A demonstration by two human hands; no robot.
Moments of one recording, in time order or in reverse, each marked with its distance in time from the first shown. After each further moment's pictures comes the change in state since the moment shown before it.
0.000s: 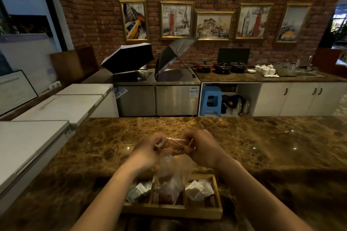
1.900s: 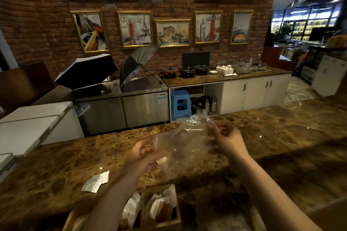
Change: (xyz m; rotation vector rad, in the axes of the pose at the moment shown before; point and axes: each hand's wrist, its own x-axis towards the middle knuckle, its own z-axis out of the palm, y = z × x) left_hand 0.033 0.064 0.098 -0.762 -0.074 -0.125; right_hand -0.080 0.127 -0.098 0.913 0.640 0.544
